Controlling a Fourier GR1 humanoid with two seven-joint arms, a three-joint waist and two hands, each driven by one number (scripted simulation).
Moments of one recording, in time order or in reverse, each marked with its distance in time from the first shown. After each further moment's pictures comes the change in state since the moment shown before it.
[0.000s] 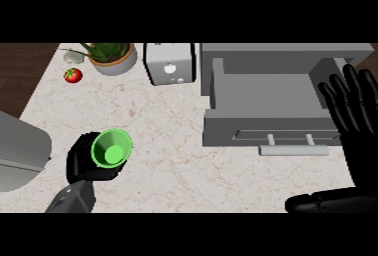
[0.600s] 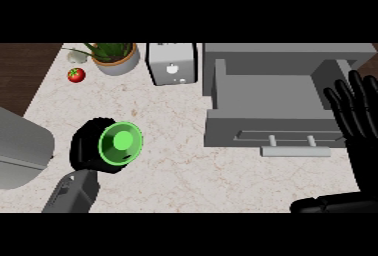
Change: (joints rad) left arm 0.043 -0.027 -0.112 -0.322 -0.008 -0.043 0.097; right arm 0.040 -0.008 -0.017 -0.009 -0.007 0.013 -0.011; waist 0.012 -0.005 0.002
